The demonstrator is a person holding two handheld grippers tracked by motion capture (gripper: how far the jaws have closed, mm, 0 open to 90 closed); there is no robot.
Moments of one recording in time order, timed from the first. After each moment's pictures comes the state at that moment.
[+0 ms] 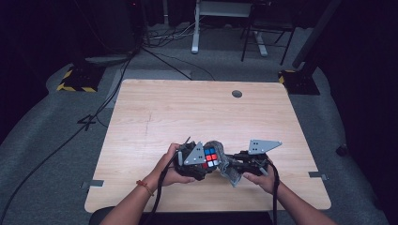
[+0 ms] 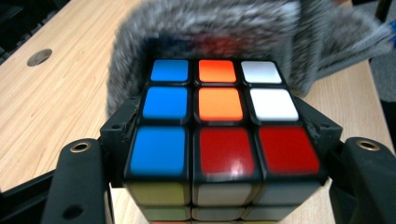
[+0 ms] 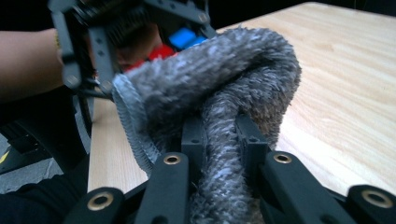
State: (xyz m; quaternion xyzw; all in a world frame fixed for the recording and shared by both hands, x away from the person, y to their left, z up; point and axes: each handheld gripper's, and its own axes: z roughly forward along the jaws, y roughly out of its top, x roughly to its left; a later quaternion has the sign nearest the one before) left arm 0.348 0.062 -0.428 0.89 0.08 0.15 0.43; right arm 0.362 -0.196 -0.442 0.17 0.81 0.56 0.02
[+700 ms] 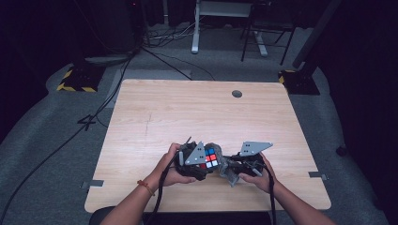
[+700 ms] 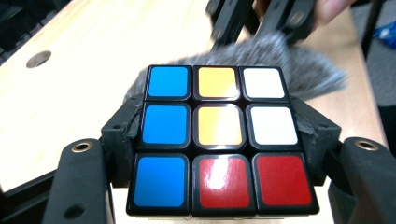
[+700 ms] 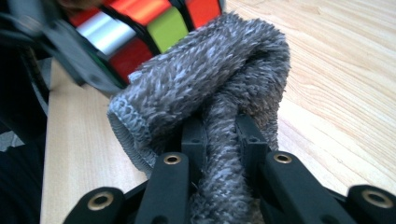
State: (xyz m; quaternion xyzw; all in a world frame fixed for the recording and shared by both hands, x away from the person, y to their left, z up) left arm 0.346 0.062 -0.423 0.88 0.08 0.15 0.44; right arm 0.366 -0.186 -0.455 0.19 0.85 0.49 0.06
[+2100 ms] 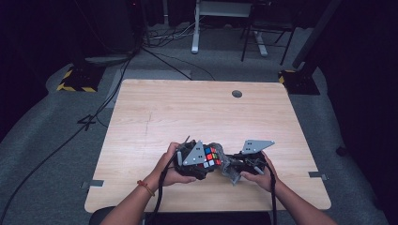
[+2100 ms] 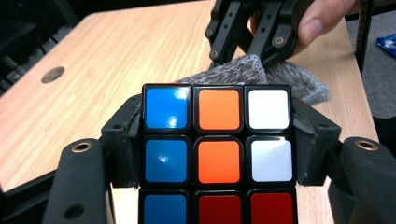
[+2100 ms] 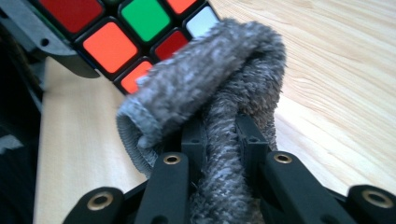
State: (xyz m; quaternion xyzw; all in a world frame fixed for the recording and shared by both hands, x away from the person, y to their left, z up) left arm 0.342 0.063 -0.415 0.87 0.08 0.17 0.45; right arm 0.372 -0.192 -0.457 0.20 0.85 0.49 0.05
